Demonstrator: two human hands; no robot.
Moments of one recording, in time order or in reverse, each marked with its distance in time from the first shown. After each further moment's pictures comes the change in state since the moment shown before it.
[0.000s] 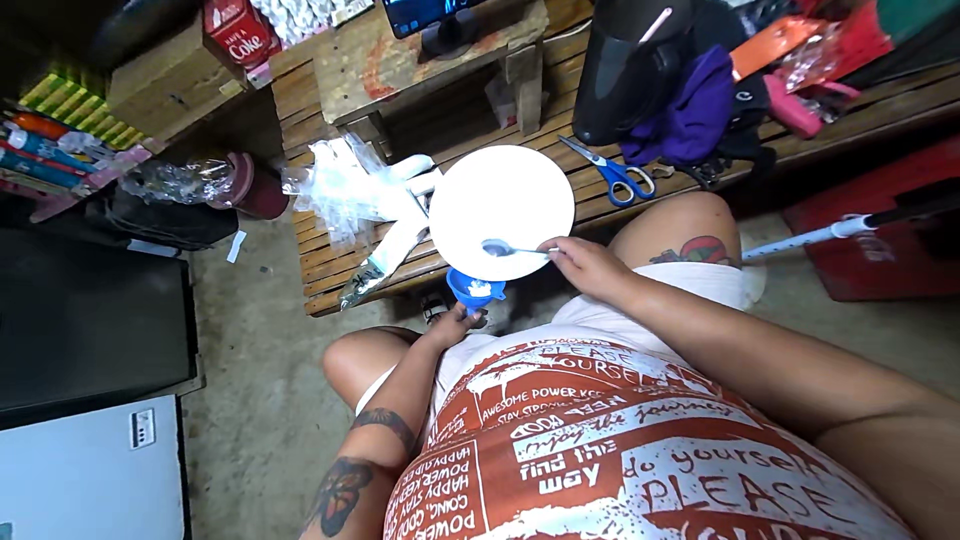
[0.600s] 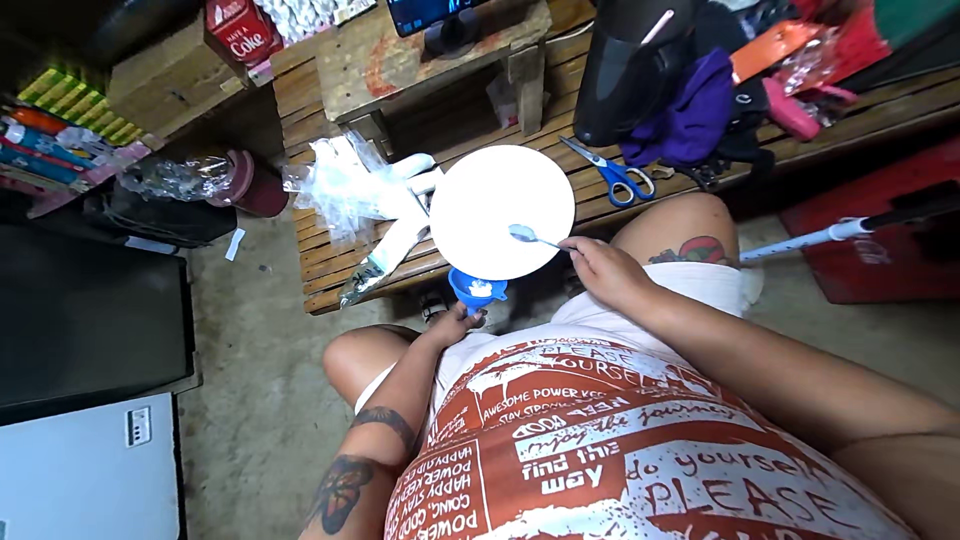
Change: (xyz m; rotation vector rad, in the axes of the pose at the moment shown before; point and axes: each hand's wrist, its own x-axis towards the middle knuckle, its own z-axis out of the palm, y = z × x) left_hand 0.001 0.001 0.001 0.033 -0.009 0.011; right_hand -0.021 -0.005 -0.008 -0.104 0.025 0.166
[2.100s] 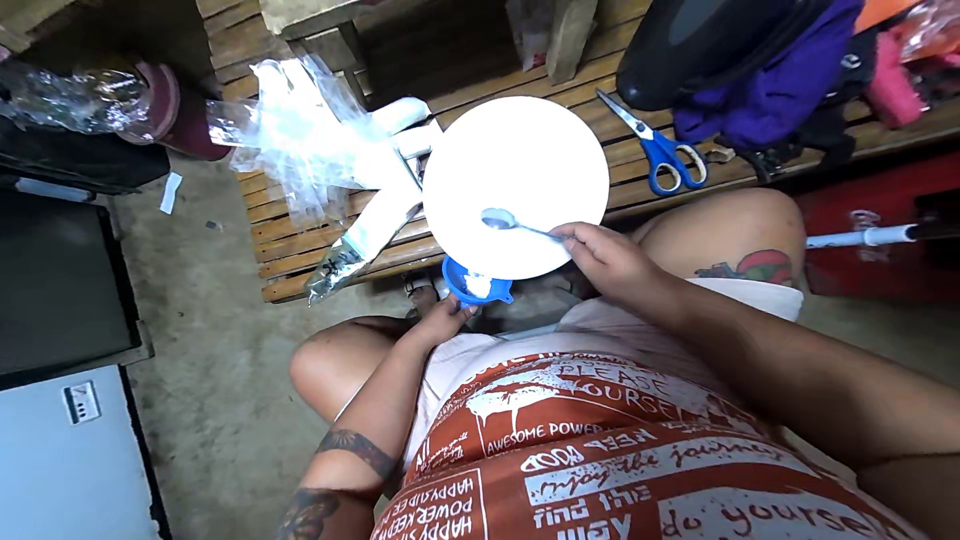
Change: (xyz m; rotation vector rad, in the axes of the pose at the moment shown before) left_hand 0.007 -0.007 -0.010 -0.122 -0.030 -0.021; right_hand 0.048 -0.010 0.011 0.142 -0.105 -0.092
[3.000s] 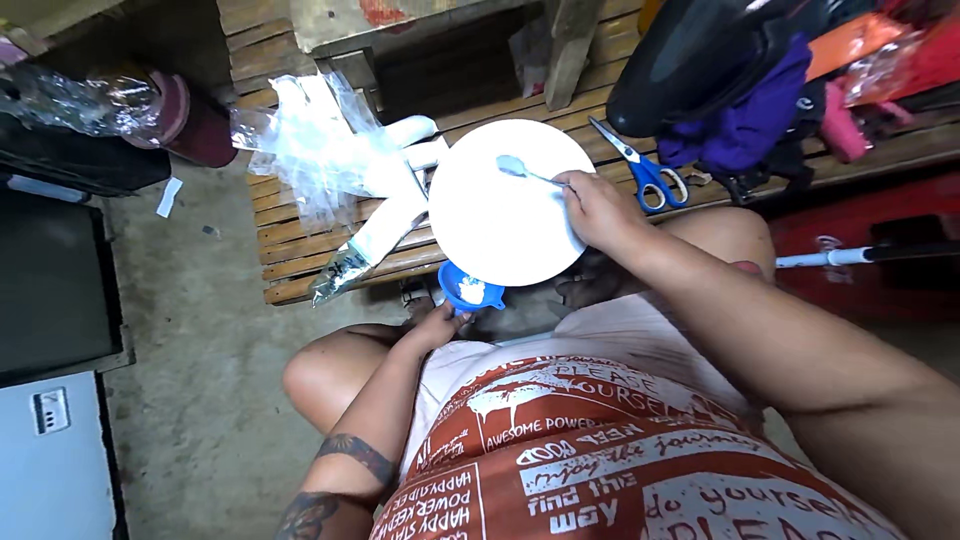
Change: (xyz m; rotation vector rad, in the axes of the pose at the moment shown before) left_hand -0.004 -0.004 -0.005 -0.039 0.005 -0.042; right_hand 0.065 -0.014 -0.027 -0.327 0.112 0.116
